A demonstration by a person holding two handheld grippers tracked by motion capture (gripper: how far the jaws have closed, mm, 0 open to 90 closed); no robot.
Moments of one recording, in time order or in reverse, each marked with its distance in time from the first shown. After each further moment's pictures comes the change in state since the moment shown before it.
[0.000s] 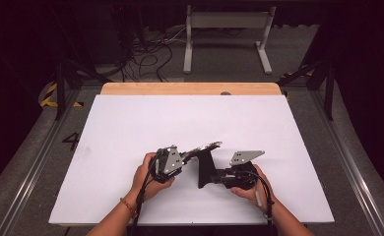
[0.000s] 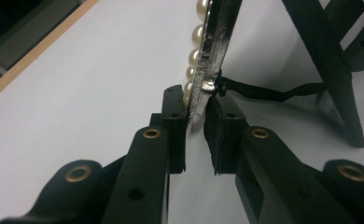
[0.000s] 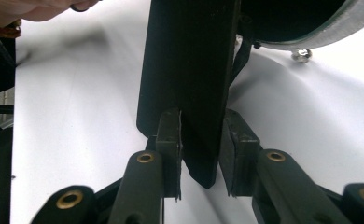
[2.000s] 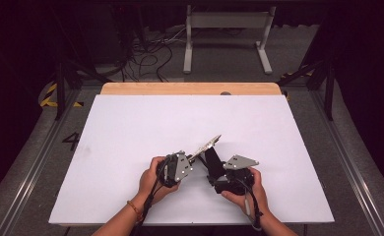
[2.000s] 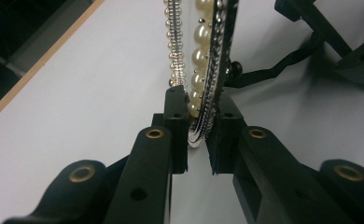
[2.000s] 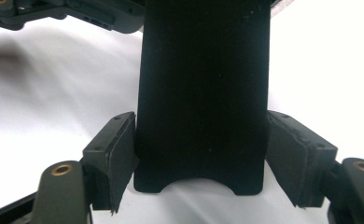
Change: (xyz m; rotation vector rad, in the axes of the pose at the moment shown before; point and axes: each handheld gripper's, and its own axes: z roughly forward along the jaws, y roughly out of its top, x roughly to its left) left arm -0.019 0.004 0.013 0.019 0.069 0.062; right arm 0.028 0.001 0.010 -0.009 -0.349 0.039
